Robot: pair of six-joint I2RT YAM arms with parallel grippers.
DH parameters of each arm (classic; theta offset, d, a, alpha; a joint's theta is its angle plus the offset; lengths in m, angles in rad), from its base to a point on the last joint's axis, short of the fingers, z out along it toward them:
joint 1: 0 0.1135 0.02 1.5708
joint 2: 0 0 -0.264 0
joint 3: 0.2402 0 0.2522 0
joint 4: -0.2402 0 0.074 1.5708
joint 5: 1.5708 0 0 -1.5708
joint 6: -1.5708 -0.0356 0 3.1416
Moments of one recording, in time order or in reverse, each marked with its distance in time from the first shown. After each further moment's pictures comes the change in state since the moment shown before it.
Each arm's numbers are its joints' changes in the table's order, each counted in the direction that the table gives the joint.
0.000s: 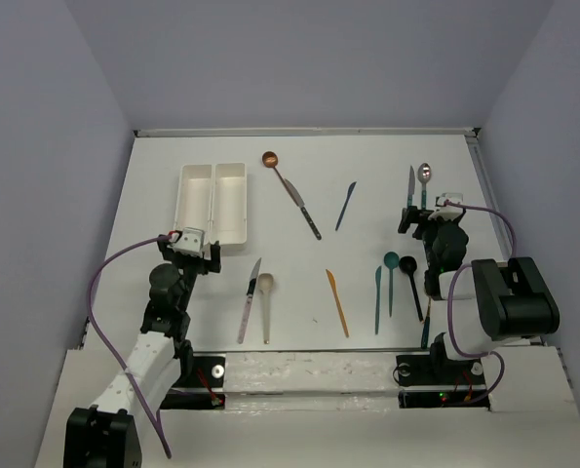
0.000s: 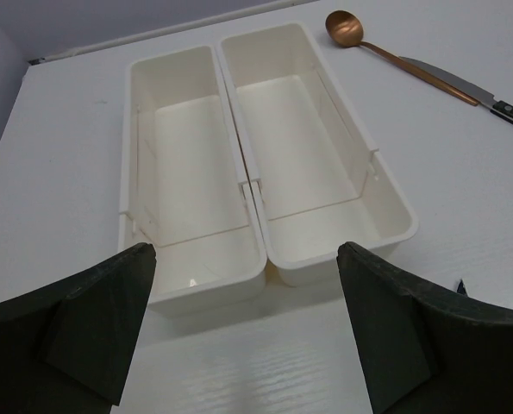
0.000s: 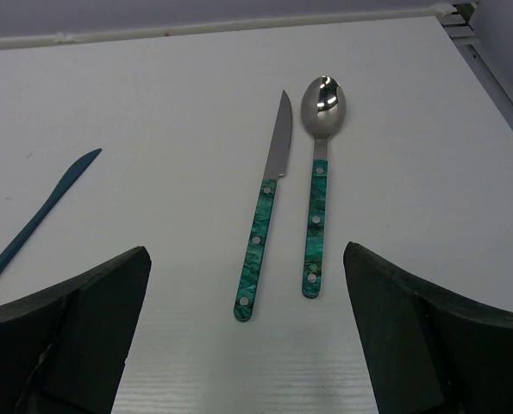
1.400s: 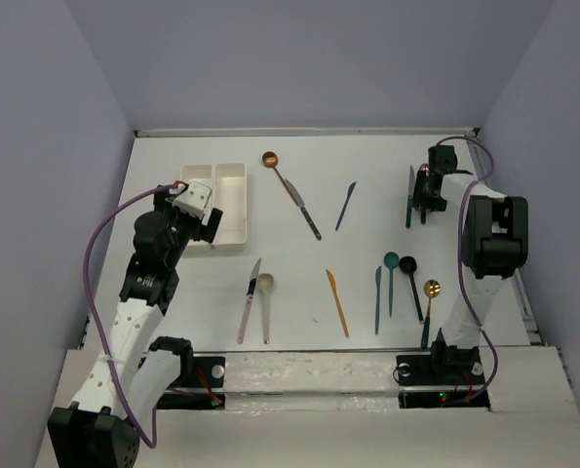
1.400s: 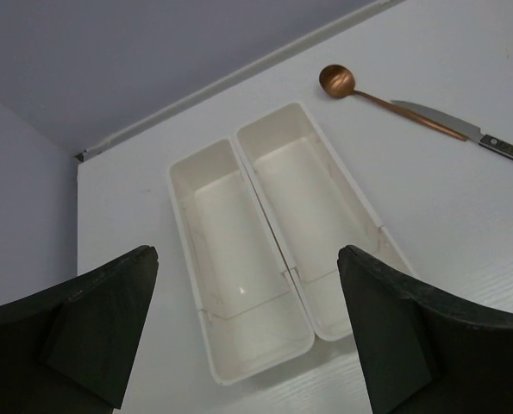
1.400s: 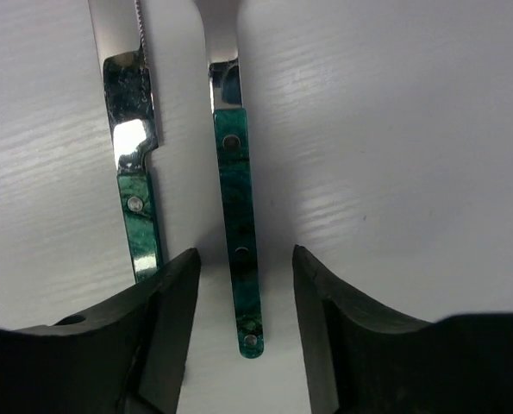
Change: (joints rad) left arm -0.007 -0.137 0.558 -0.476 0.093 -0.202; right arm -0.091 -0.476 1.079 -1.560 0.081 -0.090
